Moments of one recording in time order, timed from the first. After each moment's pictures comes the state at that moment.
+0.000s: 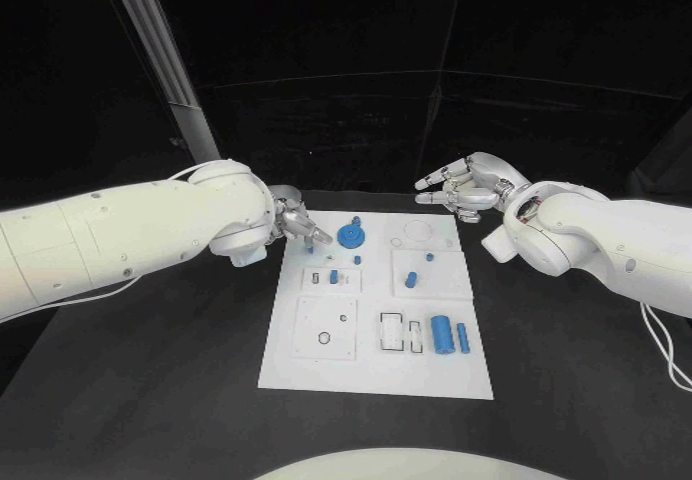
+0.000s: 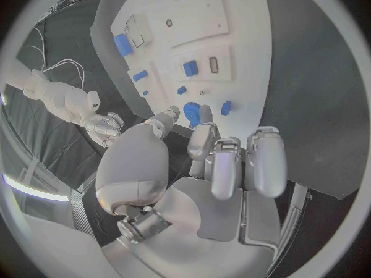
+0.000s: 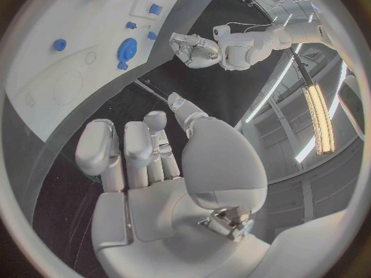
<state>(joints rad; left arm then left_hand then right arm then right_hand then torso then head) 1.44 -0.68 -0.17 1.41 -0.96 0.03 -0.61 0.89 -0.19 0.43 0.12 0.05 1.00 0.05 0.26 0.93 1.44 -0.03 1.10 1.31 1.47 -0.09 1.53 1.31 0.06 1.43 0.02 1.43 1.31 1.31 -0.82 -0.09 1.42 -0.69 -0.32 0.10 1.18 -0.09 0.29 -0.07 0.16 0.96 0.12 0.07 0.10 1.24 0.03 0.91 0.94 1.45 -0.04 1.14 1.06 0.08 1.35 0.07 1.30 1.14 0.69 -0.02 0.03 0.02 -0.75</state>
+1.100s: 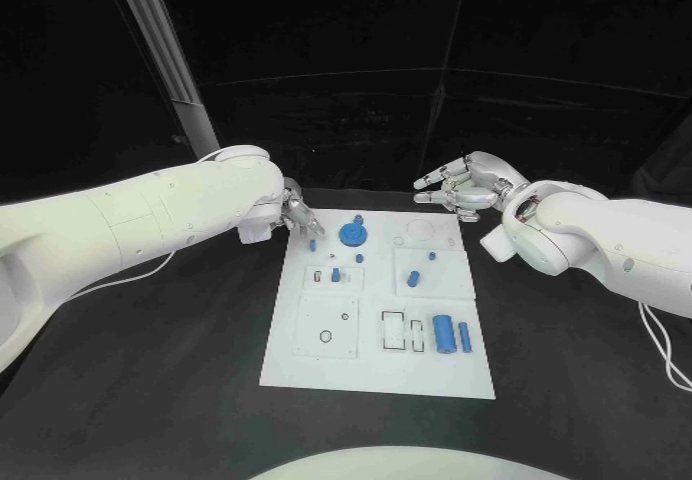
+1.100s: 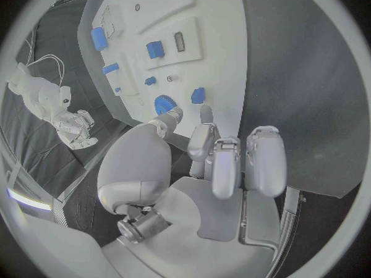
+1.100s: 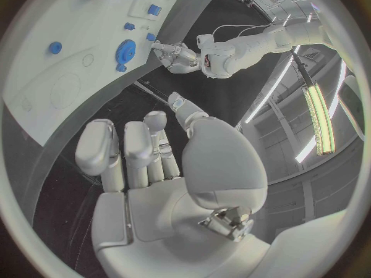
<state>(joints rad) 1.41 -0.47 -0.18 1.02 -0.96 0.20 -0.57 0.92 -0.16 0.44 0.14 0.05 1.01 0.05 0.25 0.89 1.44 -0.02 1.10 1.31 1.47 -0.09 1.53 1.31 0.06 1.43 0.03 1.43 1.31 1.31 -0.81 -0.09 1.42 -0.69 -0.32 0.10 1.17 -0.10 0.29 -0.07 0.16 0.96 0.12 0.07 0.10 1.24 0.03 0.91 0.94 1.45 -0.04 1.14 1.06 0.08 1.35 0.07 1.30 1.14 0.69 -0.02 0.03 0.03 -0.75</state>
